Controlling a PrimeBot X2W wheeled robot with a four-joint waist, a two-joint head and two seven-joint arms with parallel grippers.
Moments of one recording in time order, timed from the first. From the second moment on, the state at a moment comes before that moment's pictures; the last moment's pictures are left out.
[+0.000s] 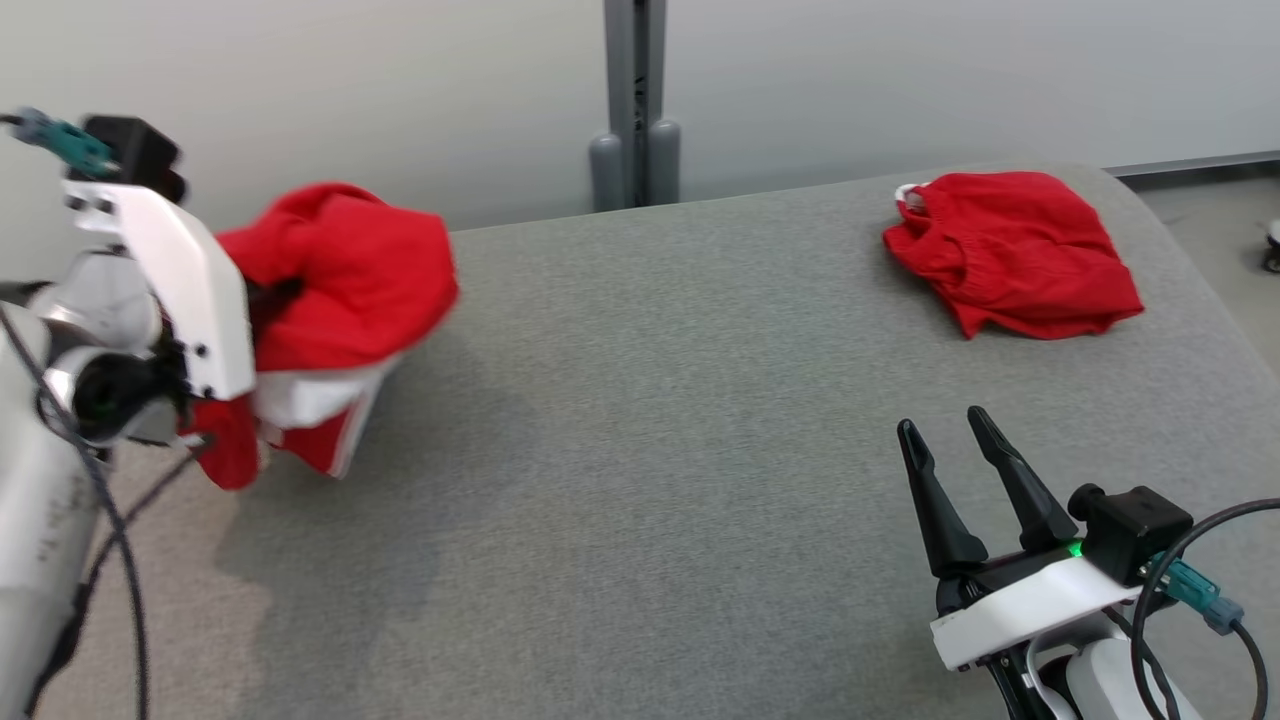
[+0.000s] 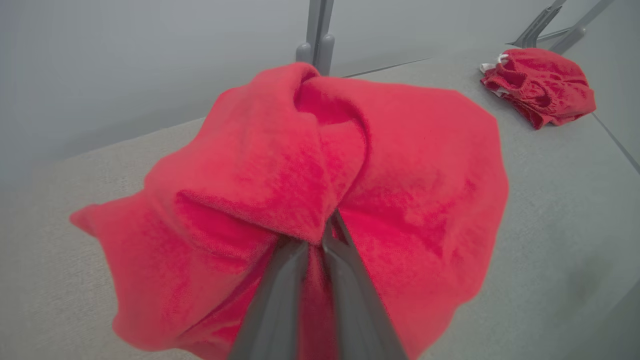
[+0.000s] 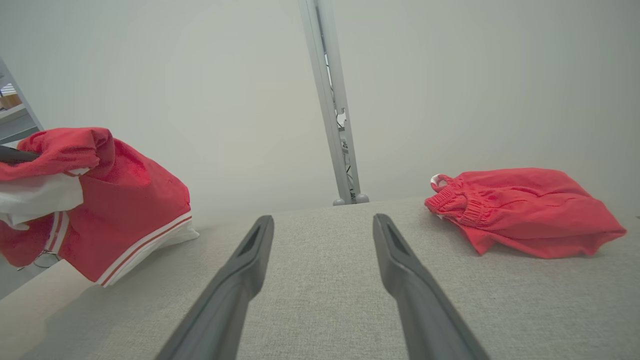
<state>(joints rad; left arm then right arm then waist) -0.80 0.50 -0.42 0.50 -0.88 -0.13 0.79 -0.19 -0.12 0.26 0.27 0.41 0.13 -0.26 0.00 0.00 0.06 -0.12</state>
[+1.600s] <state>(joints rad) -0.76 0.48 -0.62 0.66 -0.98 -0.13 0.55 -0.21 -0.13 0.26 0.26 0.41 0.13 -0.26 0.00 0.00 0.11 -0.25</state>
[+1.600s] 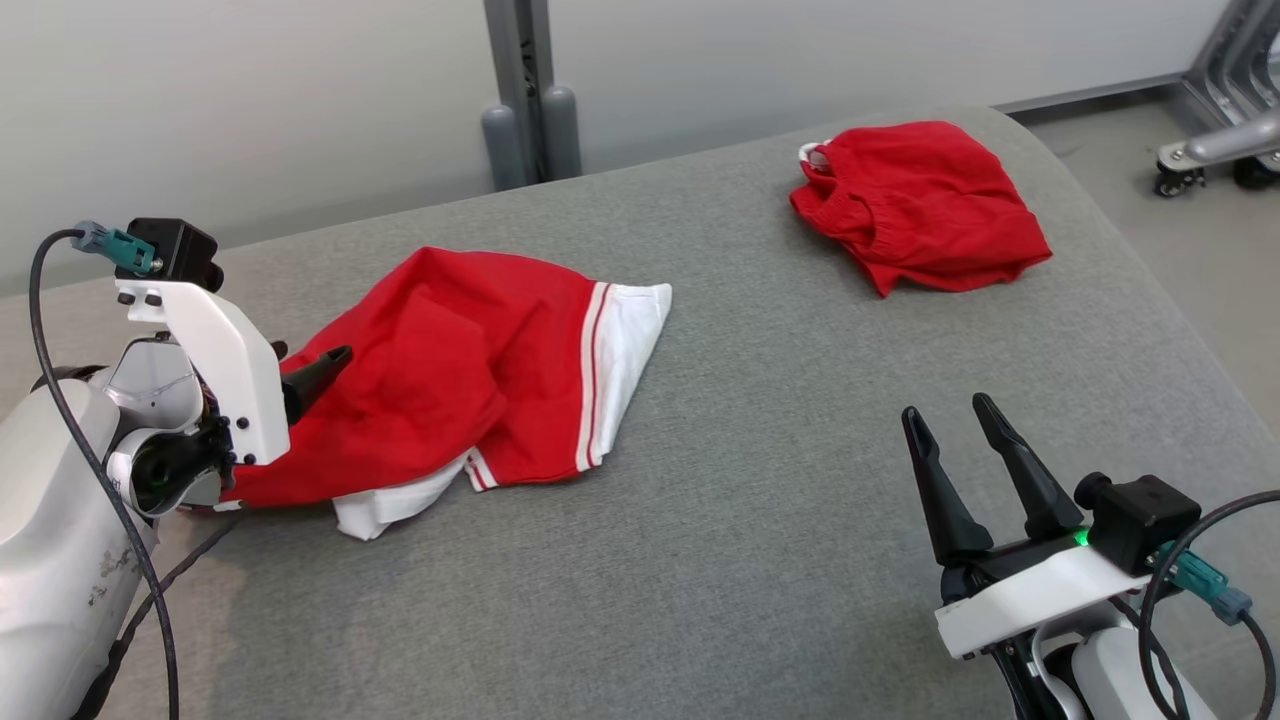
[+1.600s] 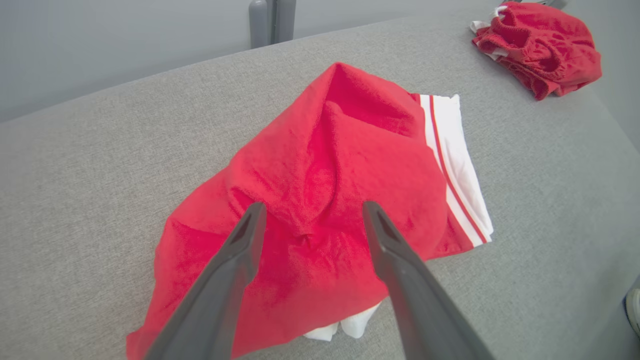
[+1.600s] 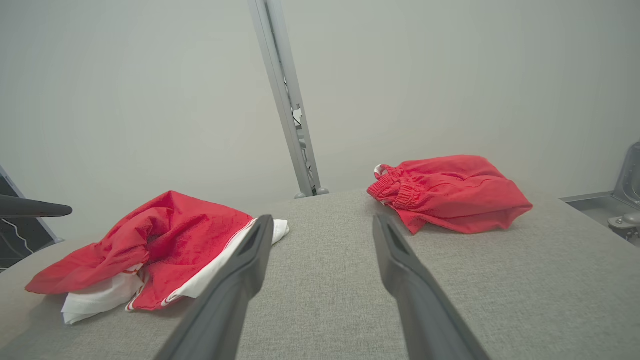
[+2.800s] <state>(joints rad) -0.27 0.55 -0.46 0.11 -0.81 0.20 -0.22 -0.15 -0.16 0.17 0.18 0.36 0.13 -0.26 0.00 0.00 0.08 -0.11</state>
